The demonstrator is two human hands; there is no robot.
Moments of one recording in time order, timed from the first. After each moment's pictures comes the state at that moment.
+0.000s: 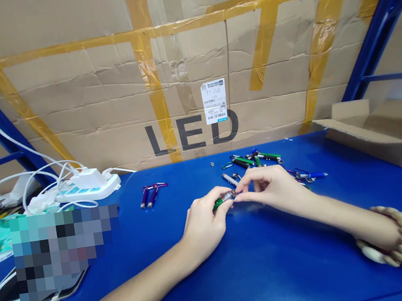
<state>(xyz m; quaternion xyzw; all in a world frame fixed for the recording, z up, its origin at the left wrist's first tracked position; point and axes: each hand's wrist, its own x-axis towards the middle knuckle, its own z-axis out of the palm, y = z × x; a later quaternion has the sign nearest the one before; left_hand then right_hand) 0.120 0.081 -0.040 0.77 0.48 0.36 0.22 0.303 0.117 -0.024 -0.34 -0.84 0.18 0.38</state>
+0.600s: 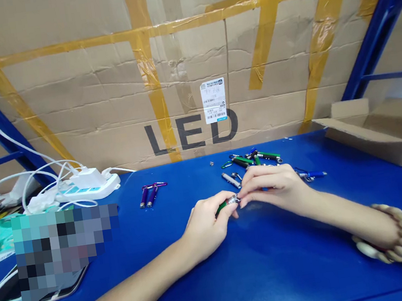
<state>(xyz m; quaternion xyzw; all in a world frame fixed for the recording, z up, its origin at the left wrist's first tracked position) 0.119 0.079 -0.035 0.81 0.41 0.34 0.26 0.313 0.118 -0.024 -0.16 -0.90 0.03 0.41</state>
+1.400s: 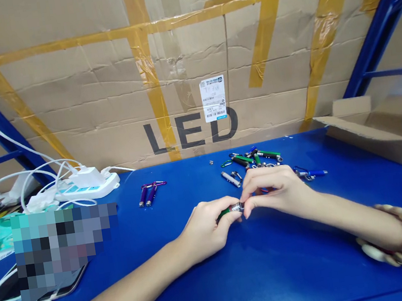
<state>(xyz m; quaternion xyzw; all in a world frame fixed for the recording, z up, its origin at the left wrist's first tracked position) 0.116 0.079 -0.038 0.85 0.34 0.32 0.24 0.309 0.111 -0.020 -0.18 -0.89 0.10 0.41</state>
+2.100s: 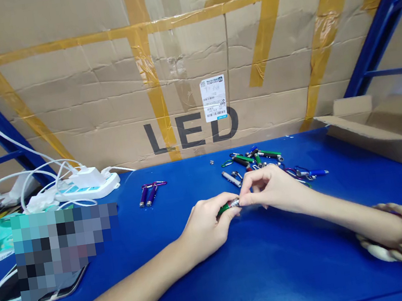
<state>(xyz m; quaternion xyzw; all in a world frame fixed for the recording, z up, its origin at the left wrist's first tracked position) 0.118 0.079 -0.039 0.83 0.40 0.32 0.23 0.302 0.113 -0.023 -0.40 -0.78 0.36 0.33</state>
